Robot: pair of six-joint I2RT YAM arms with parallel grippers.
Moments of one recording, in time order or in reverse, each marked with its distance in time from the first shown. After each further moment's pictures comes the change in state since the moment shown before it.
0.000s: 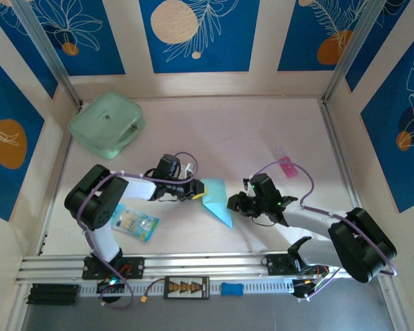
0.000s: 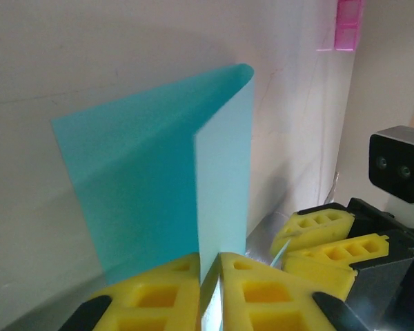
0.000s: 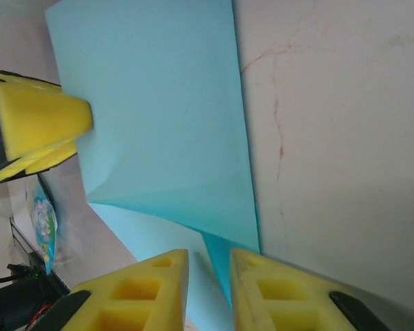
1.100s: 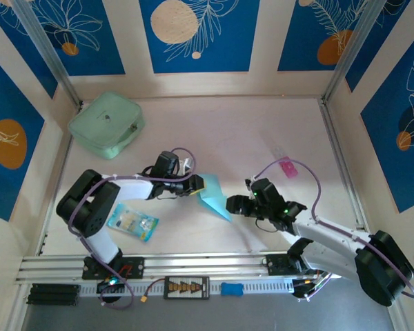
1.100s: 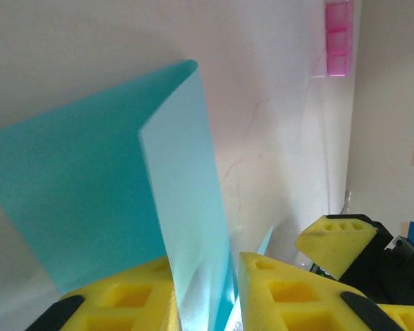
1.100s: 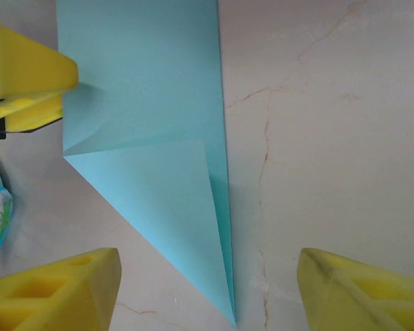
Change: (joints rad) left arm 0.000 -0.077 0.014 -0.061 -0.085 0.035; right arm 0.124 -0.232 0.000 -0.182 0.264 -0.158
